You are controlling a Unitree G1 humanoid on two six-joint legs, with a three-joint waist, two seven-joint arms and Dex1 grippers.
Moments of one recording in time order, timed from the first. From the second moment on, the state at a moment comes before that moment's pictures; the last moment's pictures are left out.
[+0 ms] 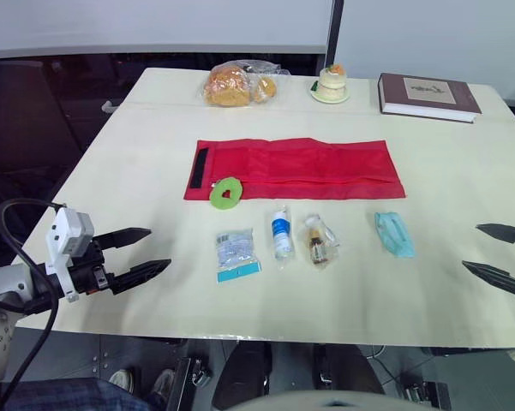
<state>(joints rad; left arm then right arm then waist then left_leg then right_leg) 0.20 0.91 0.54 -0.18 -0.61 0.47 -1.21 0.17 -0.90 -0.53 0.06 0.62 0.11 1.36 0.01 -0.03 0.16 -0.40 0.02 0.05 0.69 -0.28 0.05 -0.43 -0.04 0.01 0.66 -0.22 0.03</state>
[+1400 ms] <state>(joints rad) -0.02 0.64 0.25 -0.20 -0.74 0.89 -0.85 0.04 -0.77 -0.29 -0.51 0.74 0.30 1.10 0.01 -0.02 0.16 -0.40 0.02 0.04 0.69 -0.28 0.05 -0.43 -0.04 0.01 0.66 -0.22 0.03</state>
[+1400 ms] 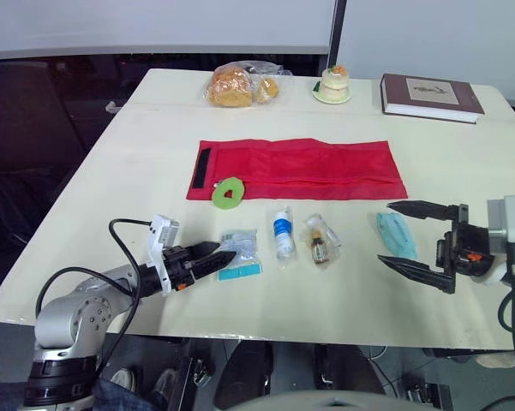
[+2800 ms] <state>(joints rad) -0.46 0.37 0.19 -0.33 -1.23 0.92 -0.54 -0.34 -0.48 -0.06 -0.58 1.56 0.84 0.01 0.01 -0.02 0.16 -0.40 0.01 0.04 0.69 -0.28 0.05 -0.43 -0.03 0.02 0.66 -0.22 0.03</state>
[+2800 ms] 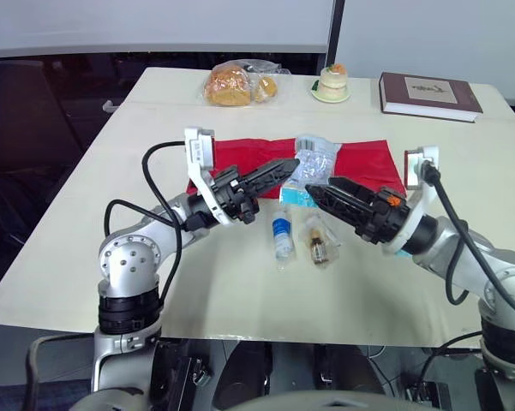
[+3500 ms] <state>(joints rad) -0.43 0.27 0.16 -0.30 -1.19 0.85 -0.47 -0.34 -0.38 -0.03 -0.54 1.65 0.75 -0.12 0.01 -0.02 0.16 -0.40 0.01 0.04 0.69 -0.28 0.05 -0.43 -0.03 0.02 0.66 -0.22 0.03</state>
